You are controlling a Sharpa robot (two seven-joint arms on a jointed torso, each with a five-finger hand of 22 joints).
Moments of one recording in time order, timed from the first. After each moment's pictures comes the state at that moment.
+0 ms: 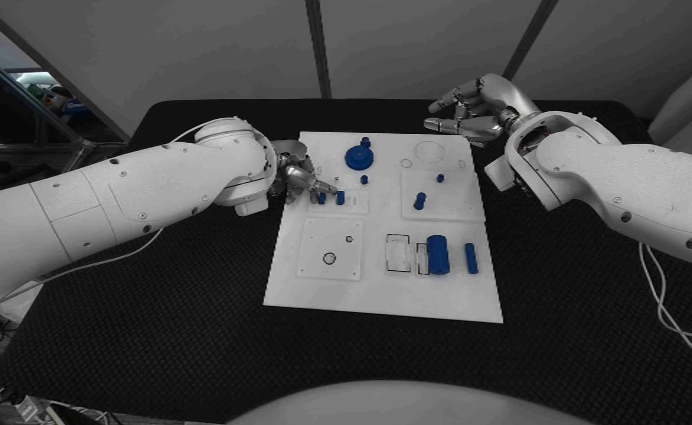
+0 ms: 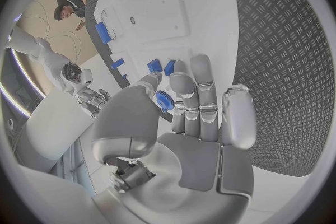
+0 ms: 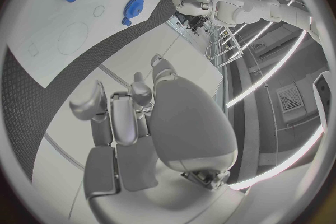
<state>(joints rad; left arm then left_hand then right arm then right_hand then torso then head) 1.22 -0.73 0.03 1.37 -1.10 0.11 -0.51 0.97 -0.14 0.21 0.19 0.32 1.17 0.00 0.45 0.41 1.43 -0.06 0.92 0.67 1.43 -0.10 0.65 0.73 0.13 1.45 0.01 1.38 1.31 1.21 -0.77 0.08 1.43 -0.97 -0.45 -0.06 1.47 -0.09 -0.02 0.24 0.31 0.93 0.14 0.25 0.07 1.23 0.06 1.15 1.05 1.47 -0.01 1.37 1.27 0.10 1.29 0.09 1.29 1.06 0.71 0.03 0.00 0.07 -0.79</state>
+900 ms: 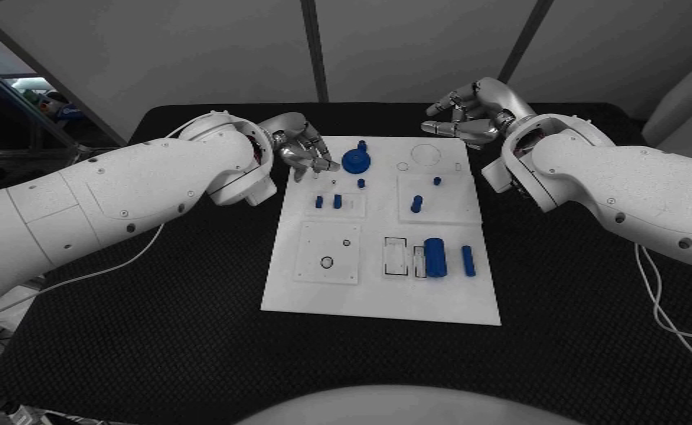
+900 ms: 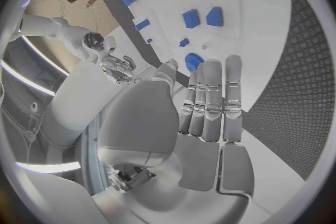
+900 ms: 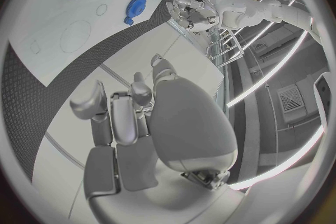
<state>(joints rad) 1.22 -0.75 0.06 1.40 -1.03 -0.14 -0.26 1.40 -0.10 0.10 0.16 0.29 0.89 0.14 0.35 0.31 0.97 0.07 0.58 0.37 1.22 0.01 0.76 0.79 0.21 1.02 0.10 0.70 0.85 1.21 -0.77 0.08 1.42 -0.97 -0.45 -0.06 1.46 -0.09 -0.02 0.24 0.31 0.93 0.14 0.25 0.07 1.23 0.06 1.15 1.05 1.47 -0.01 1.36 1.27 0.10 1.28 0.09 1.28 1.06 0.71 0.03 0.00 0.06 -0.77</state>
